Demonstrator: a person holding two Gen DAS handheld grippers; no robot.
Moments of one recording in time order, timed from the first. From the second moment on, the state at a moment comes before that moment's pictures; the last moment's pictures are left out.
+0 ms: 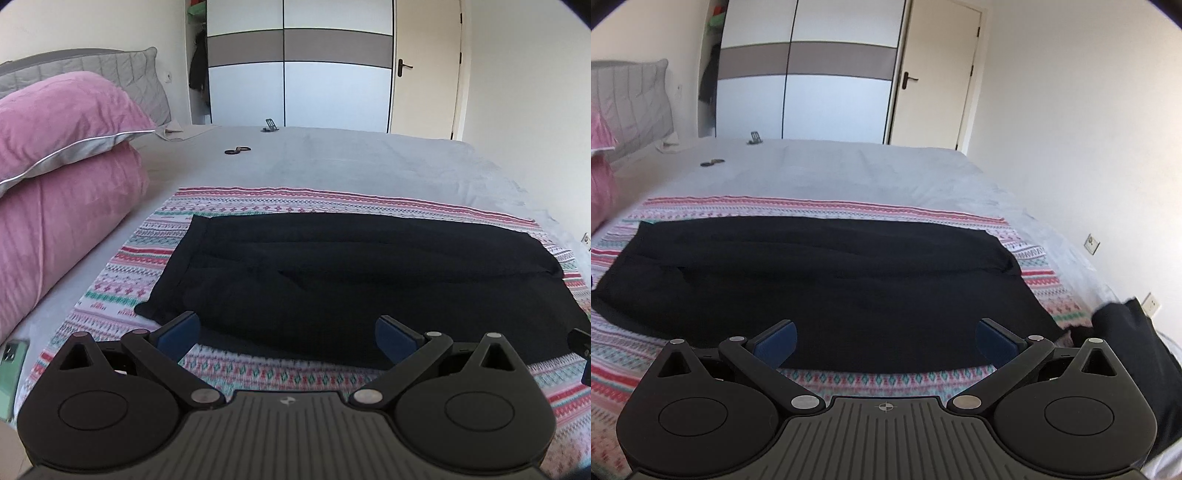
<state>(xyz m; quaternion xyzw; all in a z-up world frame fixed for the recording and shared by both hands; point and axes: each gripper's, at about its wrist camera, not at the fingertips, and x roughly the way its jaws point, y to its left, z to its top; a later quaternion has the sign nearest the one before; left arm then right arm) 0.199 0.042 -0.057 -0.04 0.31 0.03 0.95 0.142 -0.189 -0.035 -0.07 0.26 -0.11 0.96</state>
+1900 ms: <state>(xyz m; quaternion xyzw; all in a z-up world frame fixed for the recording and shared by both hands) 0.609 0.230 -0.220 -0.10 0.47 0.16 0.86 0.627 -0.521 -0.141 0.14 0.40 -0.25 0.87</state>
